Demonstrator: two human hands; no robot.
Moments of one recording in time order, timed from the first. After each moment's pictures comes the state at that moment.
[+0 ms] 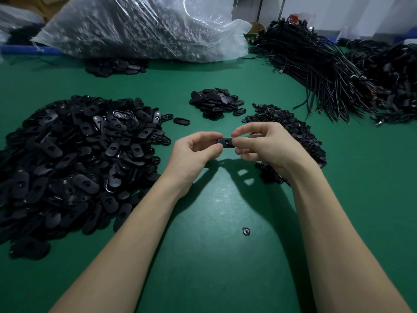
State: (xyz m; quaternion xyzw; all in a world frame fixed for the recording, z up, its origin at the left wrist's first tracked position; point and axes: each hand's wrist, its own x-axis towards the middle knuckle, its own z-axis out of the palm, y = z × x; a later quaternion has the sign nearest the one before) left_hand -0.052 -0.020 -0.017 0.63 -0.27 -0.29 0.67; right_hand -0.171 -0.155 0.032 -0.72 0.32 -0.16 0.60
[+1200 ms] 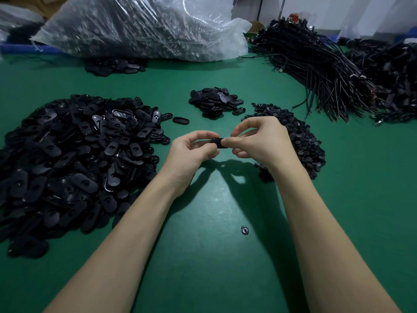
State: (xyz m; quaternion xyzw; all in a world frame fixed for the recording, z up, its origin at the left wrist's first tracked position) left_hand -0.049 -0.019 -0.017 0.60 -0.25 -0.32 0.69; right_hand -0.162 -0.141 0.033 -0.77 0.37 -0.22 0.48
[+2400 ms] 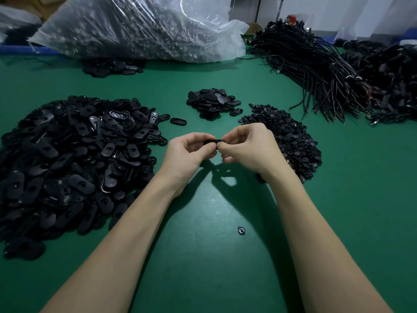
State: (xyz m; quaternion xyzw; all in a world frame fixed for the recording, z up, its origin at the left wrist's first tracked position) left_hand -0.047 -0.023 -0.025 0.60 -0.27 -0.28 0.69; right_hand -0.157 -0.140 0.016 -0.79 0.33 -0.20 0.48
